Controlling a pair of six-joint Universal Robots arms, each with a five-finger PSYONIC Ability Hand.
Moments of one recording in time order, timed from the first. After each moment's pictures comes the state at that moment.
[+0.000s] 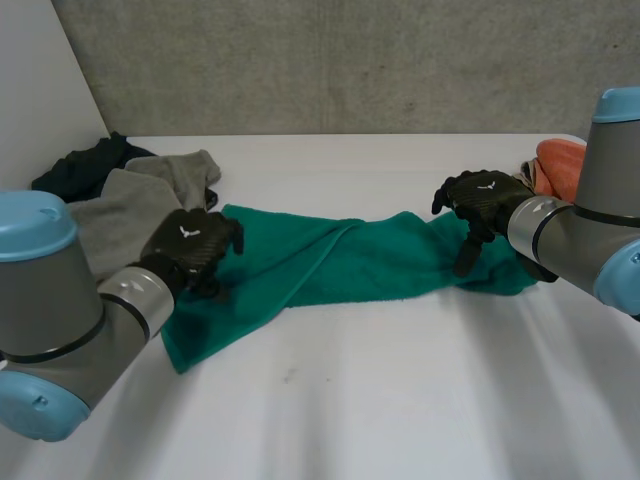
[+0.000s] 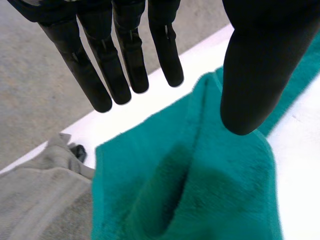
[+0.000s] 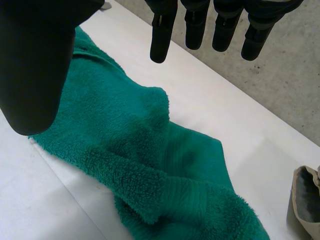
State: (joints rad) left arm 4.32 -1.88 -1.70 3.30 -1.43 3.43; right arm 1.87 -0.95 1.08 0.31 1.34 2.76; left_hand 0.63 0.63 0.64 0.63 0.45; right_hand 0.46 0.21 0.21 0.21 0.04
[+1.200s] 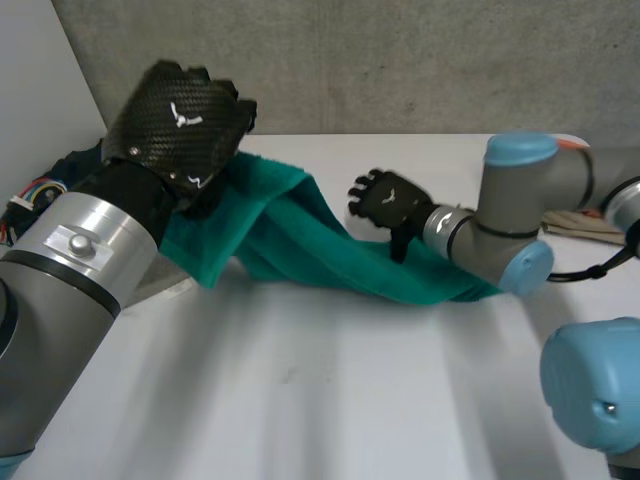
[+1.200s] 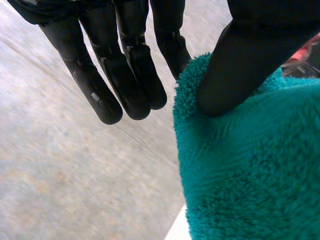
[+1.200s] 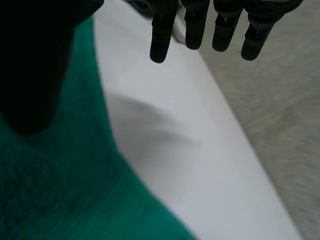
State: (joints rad) left arm 4.14 -1.53 -1.63 3.33 -1.51 3.73; right arm 1.98 -0.37 0.37 0.33 1.06 2.37; left_hand 1.16 1.20 1.19 1.20 0.98; right_hand 0.46 0.21 0.21 0.21 0.04
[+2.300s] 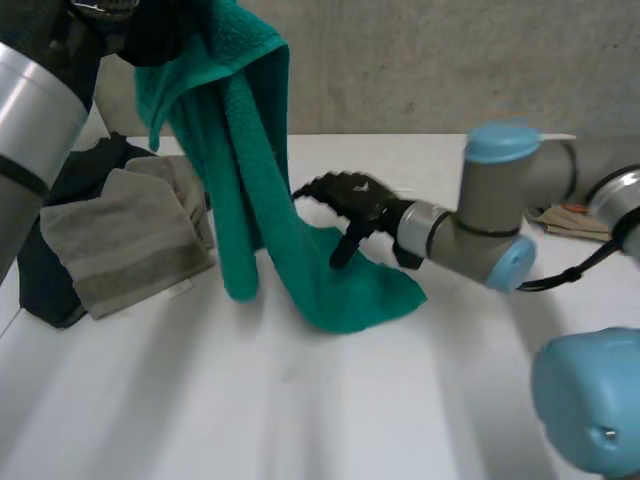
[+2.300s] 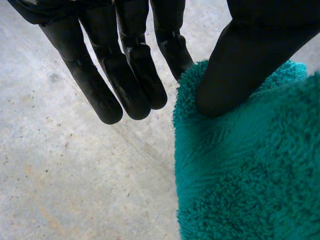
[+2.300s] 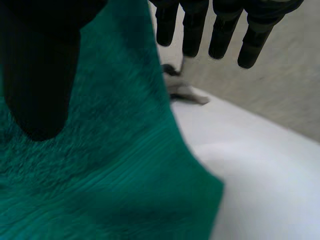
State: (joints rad) left arm 4.21 -1.46 -1.45 3.39 -1.44 3.57; right arm 2.05 -0.40 0.36 0.31 0.95 3.03; left_hand 1.16 1.20 1.19 1.20 0.98; right_hand 0.32 0.32 0.31 0.31 0.13
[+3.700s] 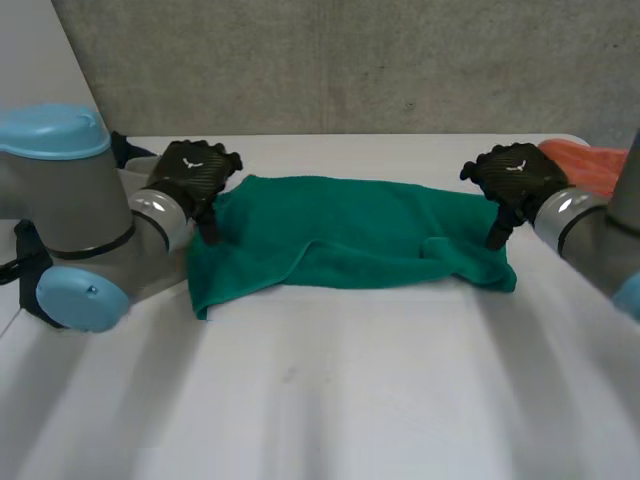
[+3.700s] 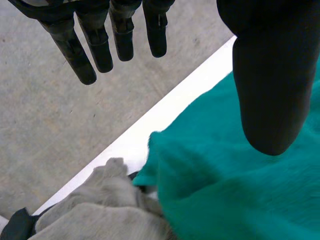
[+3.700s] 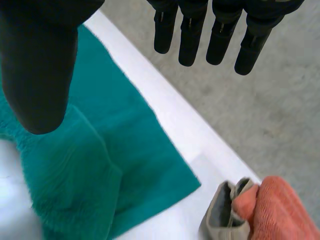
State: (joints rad) left arm 4.30 -2.10 -1.22 3.14 -1.54 3.53; right arm 1.81 -1.07 1.26 0.06 1.35 2.62; left_hand 0.30 0.28 0.29 0.28 0.09; right_hand 0.36 0.37 0.34 0.35 0.13
